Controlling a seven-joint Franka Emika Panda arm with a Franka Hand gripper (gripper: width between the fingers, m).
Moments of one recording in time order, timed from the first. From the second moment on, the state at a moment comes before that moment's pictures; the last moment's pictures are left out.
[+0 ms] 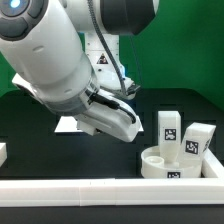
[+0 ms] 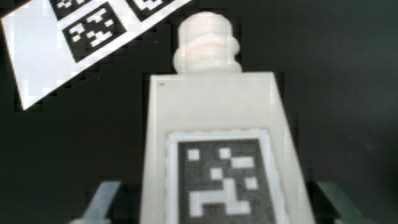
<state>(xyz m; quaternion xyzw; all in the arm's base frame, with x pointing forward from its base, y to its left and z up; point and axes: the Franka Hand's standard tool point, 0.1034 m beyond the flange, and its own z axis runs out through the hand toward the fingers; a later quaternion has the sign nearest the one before) 0.528 -0.051 0.060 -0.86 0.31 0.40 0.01</state>
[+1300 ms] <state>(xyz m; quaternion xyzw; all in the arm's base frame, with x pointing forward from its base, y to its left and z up) 0.588 0.025 0.094 -0.96 0.26 -0.03 0.01</state>
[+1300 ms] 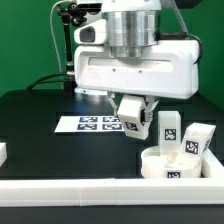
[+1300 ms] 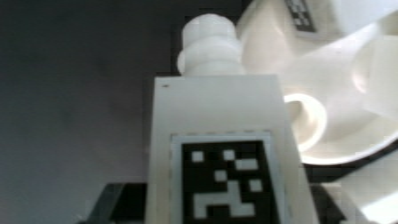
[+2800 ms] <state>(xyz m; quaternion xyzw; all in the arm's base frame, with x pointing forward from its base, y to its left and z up) 0.612 0.050 0.104 -0.97 0.17 -0.16 0.01</state>
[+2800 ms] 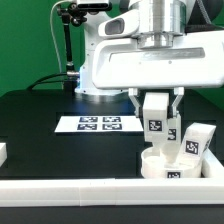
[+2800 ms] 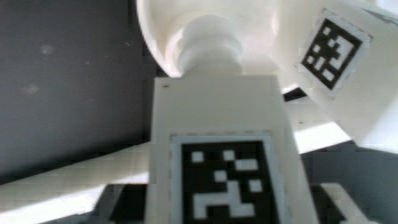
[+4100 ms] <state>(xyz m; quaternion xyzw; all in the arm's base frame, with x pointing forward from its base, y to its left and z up) 0.619 0.051 0.093 -0.95 0.12 -0.27 -0.01</state>
